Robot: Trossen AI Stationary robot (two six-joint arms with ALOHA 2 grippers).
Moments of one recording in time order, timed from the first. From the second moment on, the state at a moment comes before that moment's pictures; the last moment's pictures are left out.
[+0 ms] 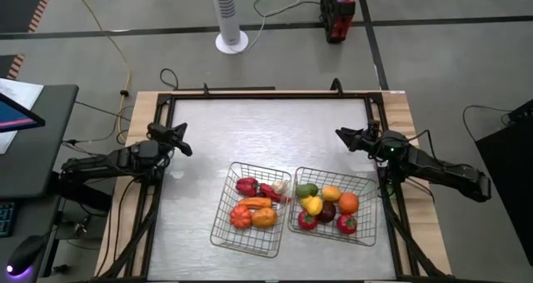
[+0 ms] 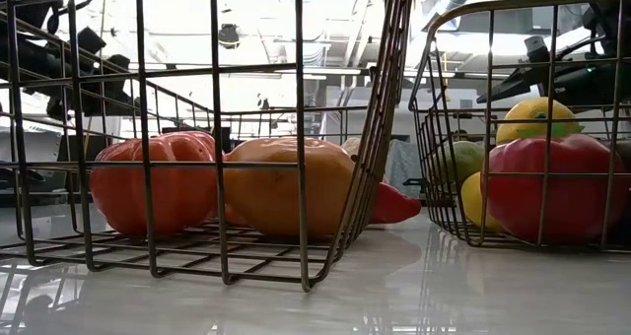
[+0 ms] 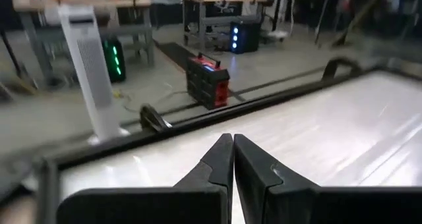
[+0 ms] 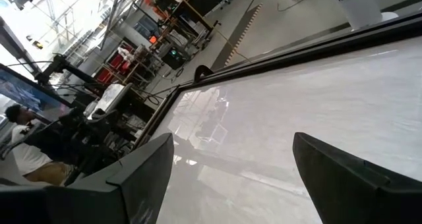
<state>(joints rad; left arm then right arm) 0.10 0.01 0.12 -0.38 -0.90 -0.30 -0.36 0.11 0.06 -0.11 0.27 0.84</state>
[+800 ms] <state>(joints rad) 0.10 0.01 0.12 -0.38 -0.90 -0.04 -0.36 0.11 0.06 -0.11 0.27 0.84</state>
